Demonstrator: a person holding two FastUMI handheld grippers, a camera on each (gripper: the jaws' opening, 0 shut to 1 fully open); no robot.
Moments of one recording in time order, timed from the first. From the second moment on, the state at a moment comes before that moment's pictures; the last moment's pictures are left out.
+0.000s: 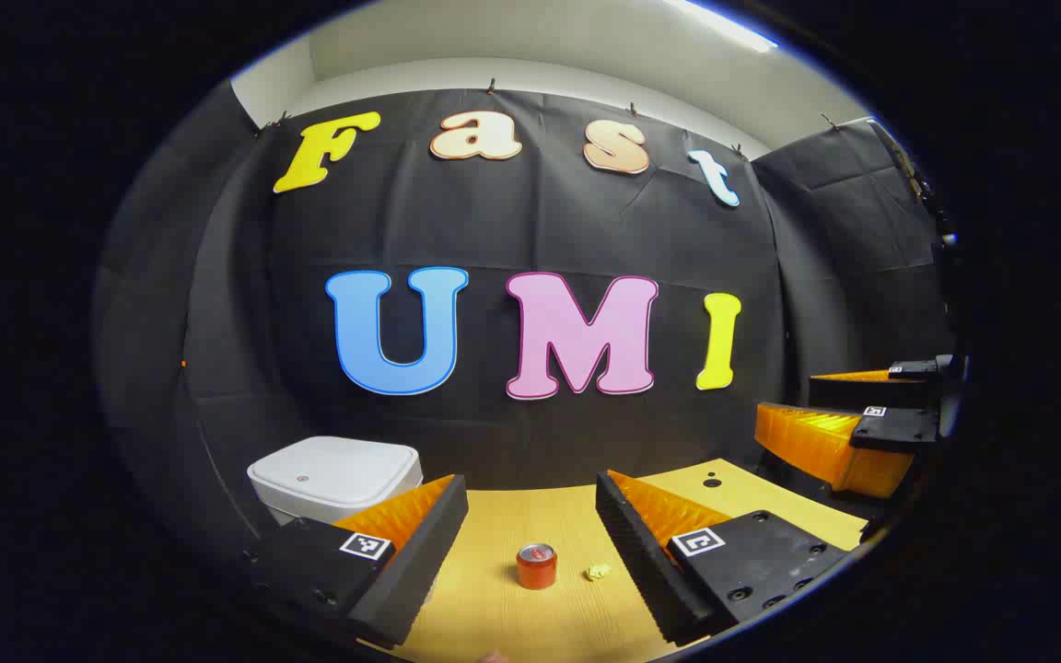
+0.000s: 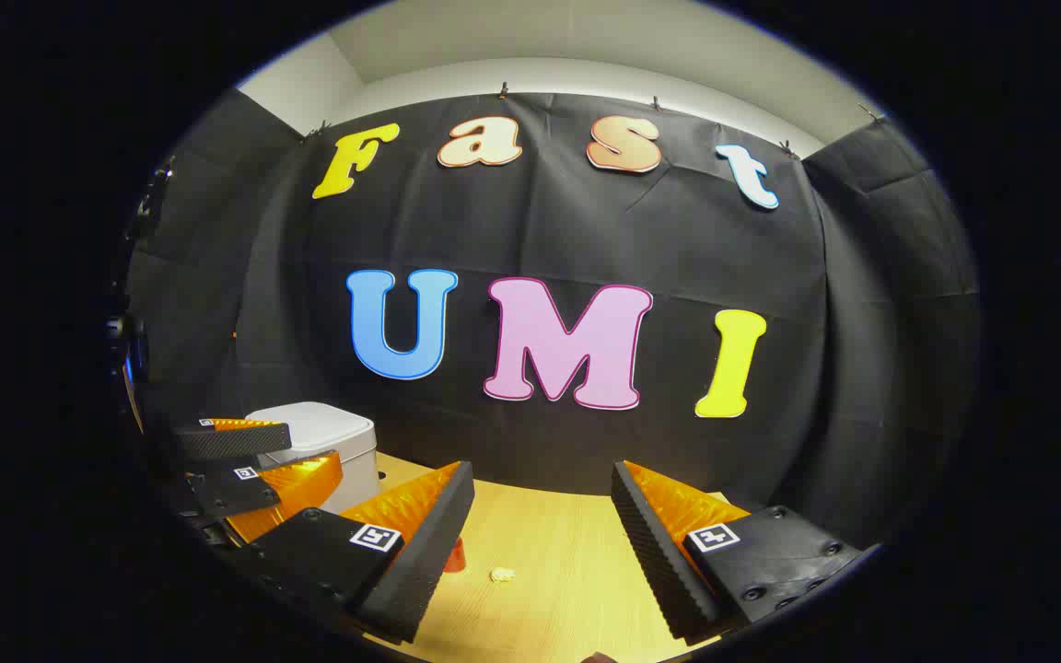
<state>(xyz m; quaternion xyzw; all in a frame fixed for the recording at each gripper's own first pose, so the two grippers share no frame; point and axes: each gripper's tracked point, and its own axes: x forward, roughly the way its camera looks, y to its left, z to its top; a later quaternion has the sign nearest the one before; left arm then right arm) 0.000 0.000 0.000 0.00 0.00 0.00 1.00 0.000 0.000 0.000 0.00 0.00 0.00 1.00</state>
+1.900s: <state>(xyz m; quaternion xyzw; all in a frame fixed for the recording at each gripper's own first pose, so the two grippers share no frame) 0.090 0.223 -0.033 0.03 0.17 0.06 0.98 0.014 0.004 -0.015 -0.01 0.02 0.01 1.00</state>
